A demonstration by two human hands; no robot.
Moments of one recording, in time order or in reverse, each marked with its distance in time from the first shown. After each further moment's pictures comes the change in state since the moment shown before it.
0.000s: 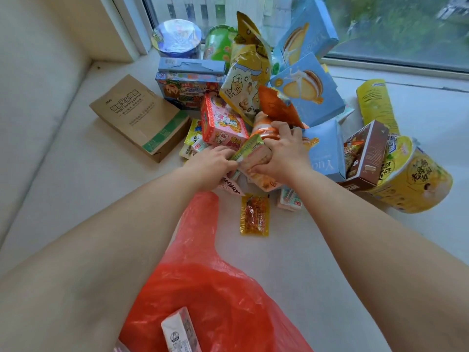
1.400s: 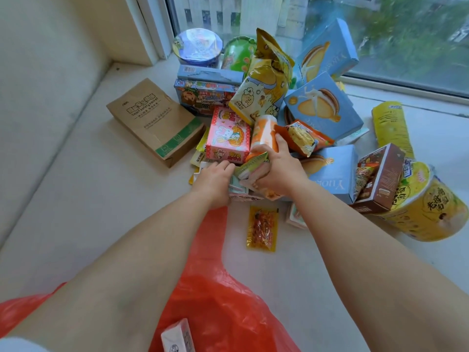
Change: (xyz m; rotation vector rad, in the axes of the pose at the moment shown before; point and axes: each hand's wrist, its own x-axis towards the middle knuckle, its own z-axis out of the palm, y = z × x) left_hand 0.002 0.000 0.042 -0.385 0.146 -0.370; right_hand 0.018 -0.022 0.004 0.248 -0.193 0.032
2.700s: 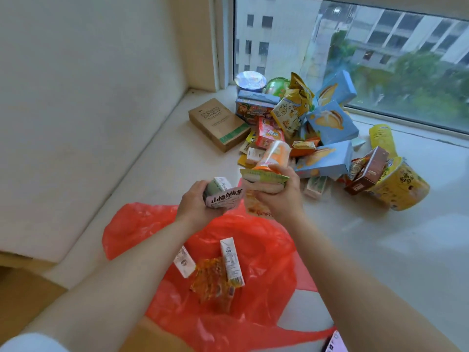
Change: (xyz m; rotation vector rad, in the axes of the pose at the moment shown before) left_hand -0.298 -0.009 -0.036 -0.697 0.434 -0.339; right_hand -0.237 -0.110 0.055 0.799 0.389 -0.116
